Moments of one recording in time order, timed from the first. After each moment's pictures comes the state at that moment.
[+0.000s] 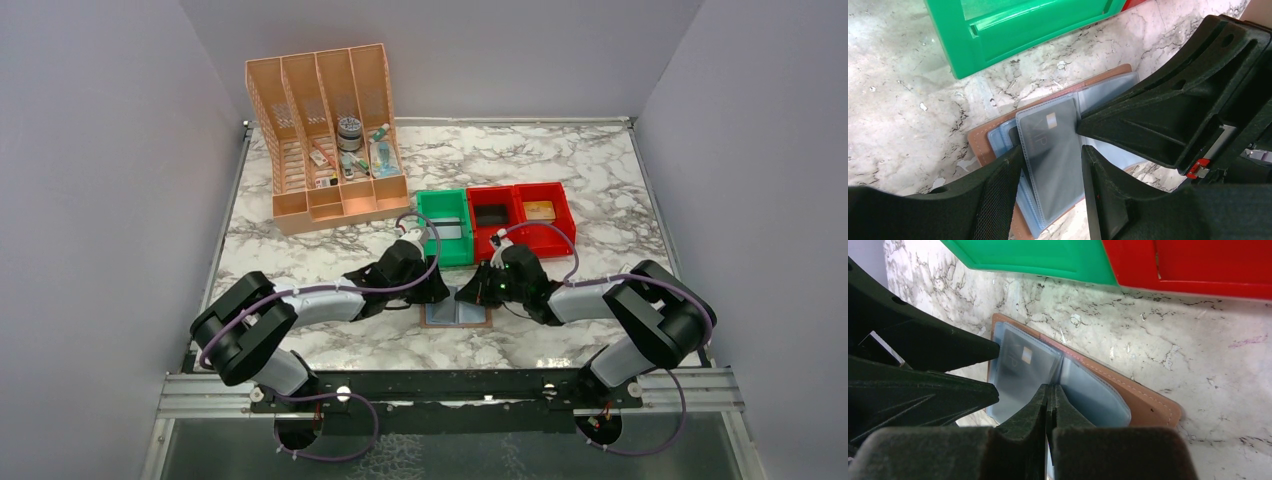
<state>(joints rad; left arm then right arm) -0.83 1.47 0.58 0.19 0.07 -0.76 0.66 1.55 0.39 0.52 -0.27 0.78</state>
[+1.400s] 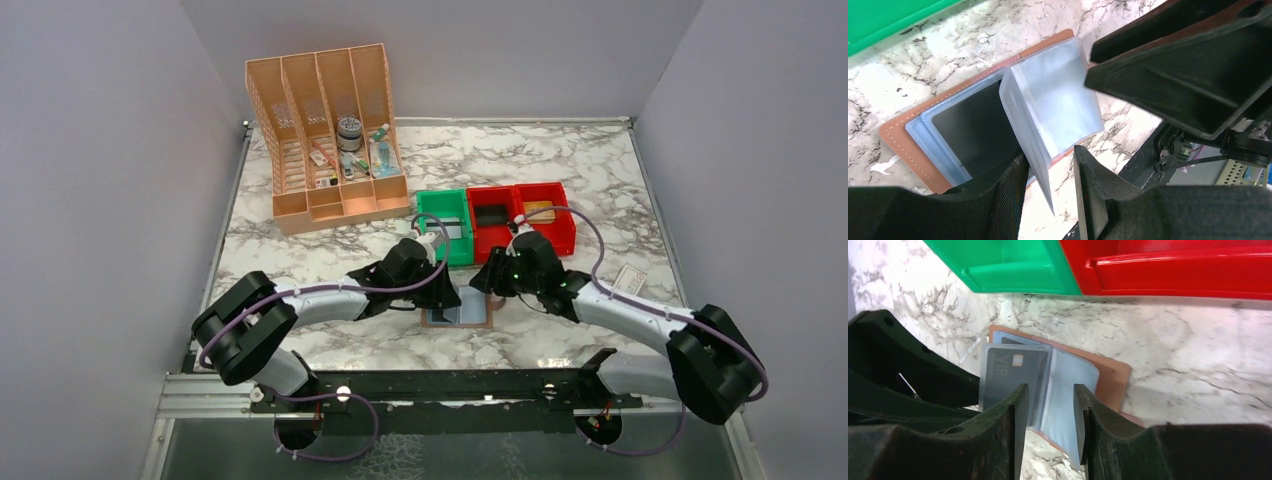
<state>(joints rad) -0.86 1.48 0.61 0.20 0.26 -0.77 0.64 1.24 0.50 0.05 -0.13 0.71</state>
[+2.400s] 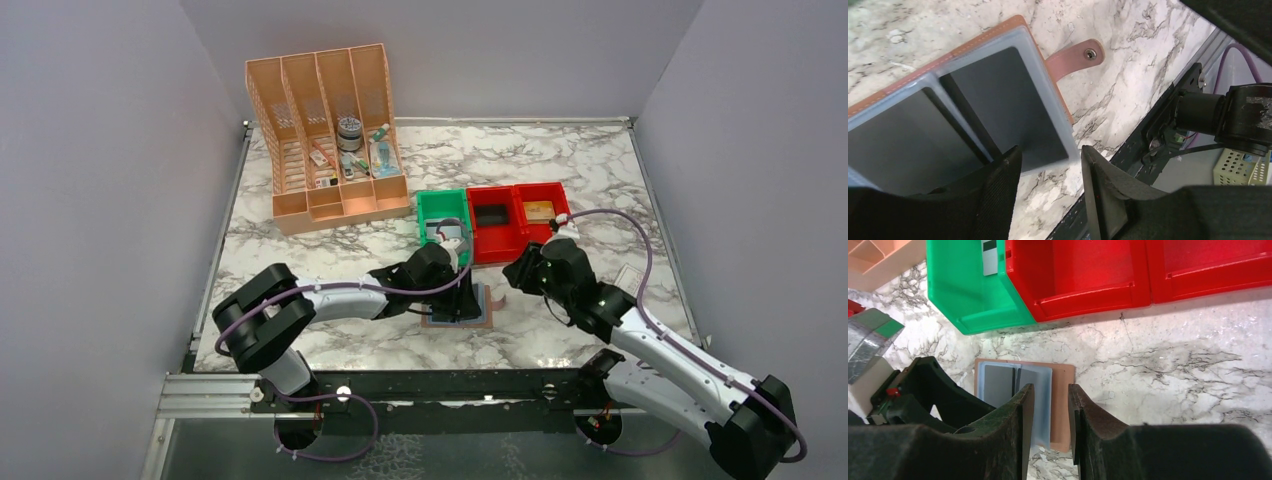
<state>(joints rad) -0.96 1.56 0.72 0.17 0.26 -0.78 0.64 0.85 0.51 -0.27 0.20 0.71</state>
